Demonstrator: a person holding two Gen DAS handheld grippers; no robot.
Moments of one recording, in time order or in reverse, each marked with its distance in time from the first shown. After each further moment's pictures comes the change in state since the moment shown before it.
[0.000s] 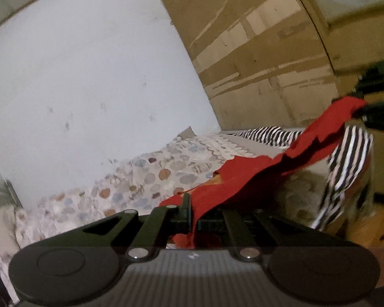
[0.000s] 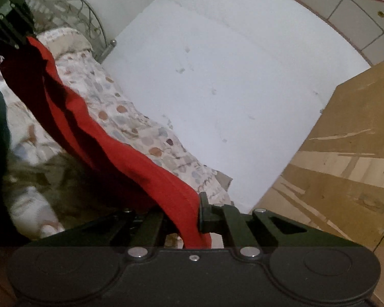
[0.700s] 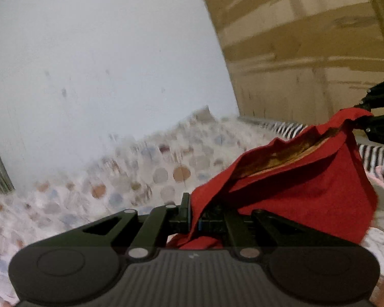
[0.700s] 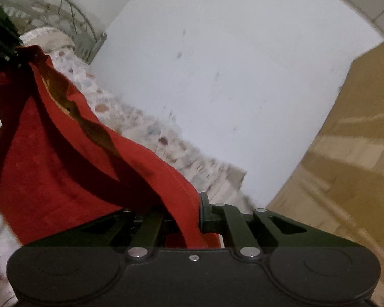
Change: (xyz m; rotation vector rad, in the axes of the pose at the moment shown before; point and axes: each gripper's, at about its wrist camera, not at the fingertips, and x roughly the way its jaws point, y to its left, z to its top) left arm 0.258 0.116 0.062 -0.113 0.158 -0.002; right arm 0.252 -0.057 0.050 0.092 0.128 0.091
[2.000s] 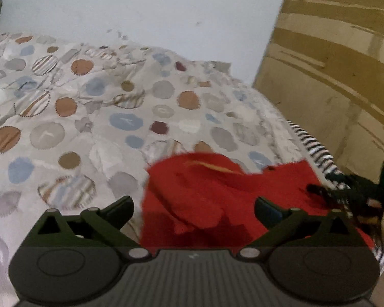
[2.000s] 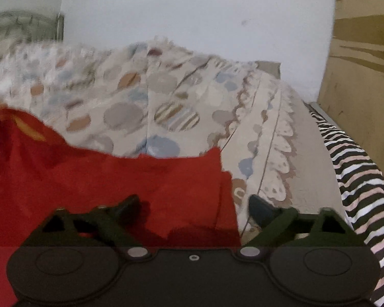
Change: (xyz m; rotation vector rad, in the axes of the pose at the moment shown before) left arm 0.109 0.072 -0.102 -0.528 0.177 -0.206; right arm 0.200 -0.003 -0.101 0.440 0.252 0.151
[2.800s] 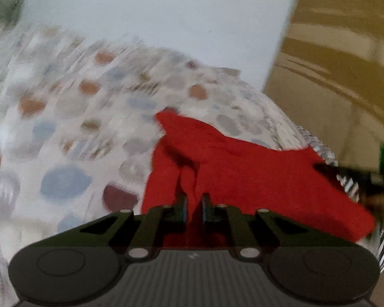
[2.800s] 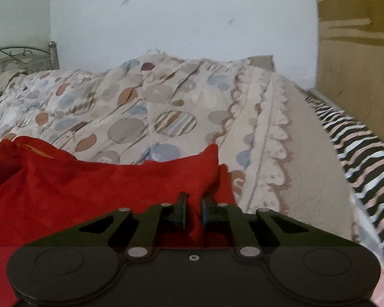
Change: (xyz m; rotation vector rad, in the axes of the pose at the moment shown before) left arm -0.033 0.003 -0.064 -0.113 -0.033 0.056; right arm -0.015 -0.011 -0.006 0.109 -0.009 0.024
